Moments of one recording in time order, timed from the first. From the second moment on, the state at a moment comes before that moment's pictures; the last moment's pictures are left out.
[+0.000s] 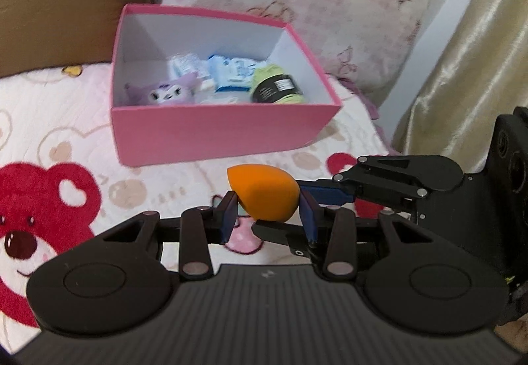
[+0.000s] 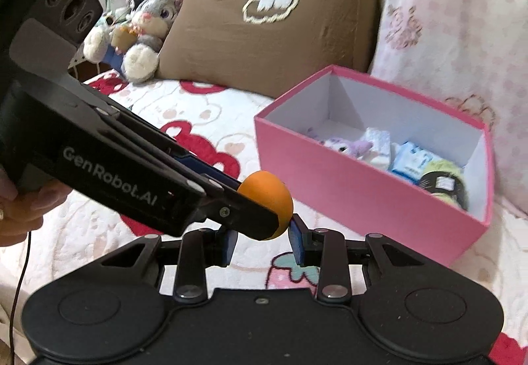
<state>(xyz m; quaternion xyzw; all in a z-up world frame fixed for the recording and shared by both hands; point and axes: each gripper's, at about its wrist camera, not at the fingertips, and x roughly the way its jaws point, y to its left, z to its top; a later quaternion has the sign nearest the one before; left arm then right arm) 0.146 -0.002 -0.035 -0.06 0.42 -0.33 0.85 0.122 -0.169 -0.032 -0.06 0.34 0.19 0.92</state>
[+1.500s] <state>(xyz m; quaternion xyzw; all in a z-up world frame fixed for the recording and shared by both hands) 0.333 -0.041 -0.019 -0.09 0.42 -0.34 0.84 0.288 -0.238 -0.015 0.01 0.34 0.13 0.93</state>
